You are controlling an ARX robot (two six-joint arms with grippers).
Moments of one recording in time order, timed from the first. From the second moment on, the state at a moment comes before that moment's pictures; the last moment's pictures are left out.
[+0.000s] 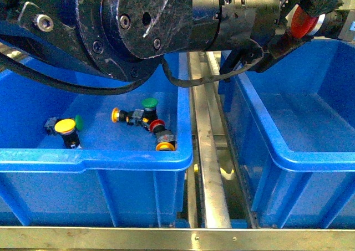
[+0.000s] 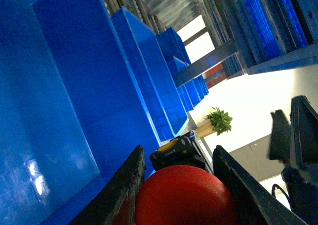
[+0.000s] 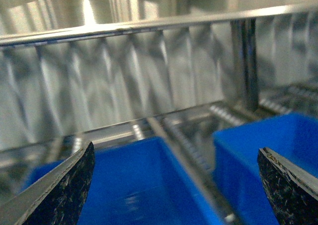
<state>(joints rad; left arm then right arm) -0.61 1.95 1.39 0.70 0.57 -0.91 -0.30 1.07 0.65 0.81 0.16 0.13</state>
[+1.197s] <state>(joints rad) -0.64 1.99 1.39 0.79 0.55 -0.95 -0.02 1.26 0.73 0.66 0.11 1.51</state>
